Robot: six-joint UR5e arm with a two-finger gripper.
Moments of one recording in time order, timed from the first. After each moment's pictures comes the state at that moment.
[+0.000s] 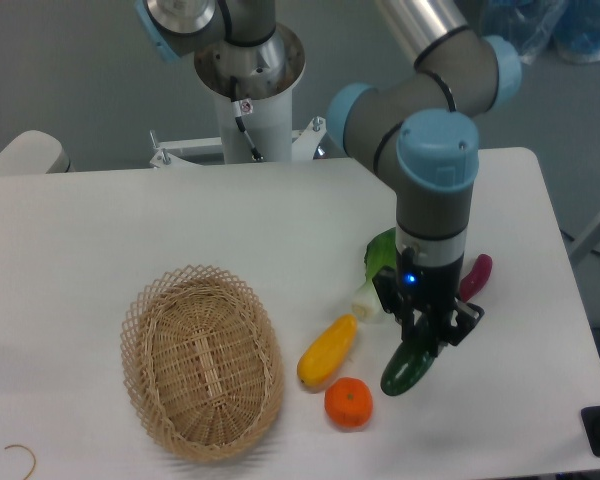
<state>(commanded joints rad) 2.55 -2.10 -1.42 -0.84 1.56 1.20</state>
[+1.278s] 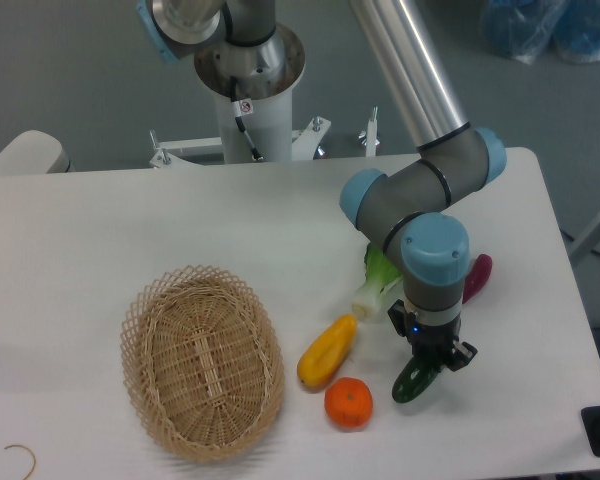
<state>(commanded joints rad) 2.57 -2.21 -1.52 -0.79 1.67 1.12</state>
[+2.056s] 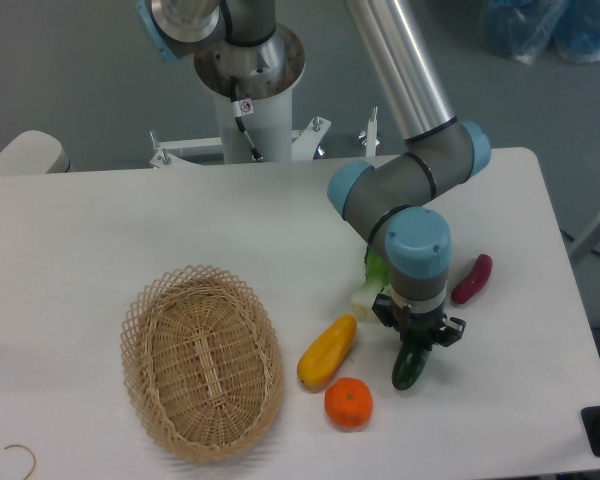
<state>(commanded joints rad) 2.57 -2.17 -1.61 -0.79 1.67 1.02</state>
